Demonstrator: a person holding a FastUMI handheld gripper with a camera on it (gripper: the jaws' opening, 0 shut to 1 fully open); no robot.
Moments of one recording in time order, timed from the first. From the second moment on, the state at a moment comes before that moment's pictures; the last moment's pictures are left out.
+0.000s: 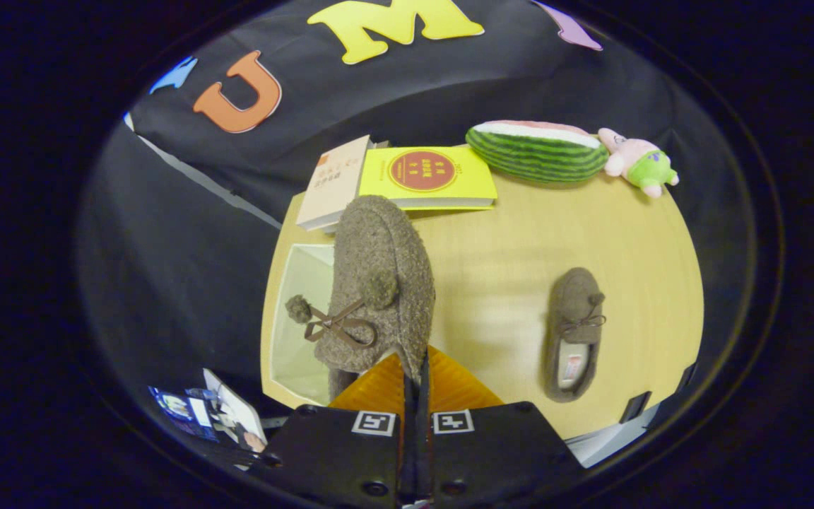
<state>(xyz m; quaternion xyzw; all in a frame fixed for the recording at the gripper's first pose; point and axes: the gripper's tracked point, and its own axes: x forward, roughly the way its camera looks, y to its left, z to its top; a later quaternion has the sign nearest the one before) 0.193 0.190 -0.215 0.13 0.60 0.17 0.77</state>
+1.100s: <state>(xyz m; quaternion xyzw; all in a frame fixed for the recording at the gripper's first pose) 0.161 0.362 -0.365 0.13 0.64 0.16 0.74</state>
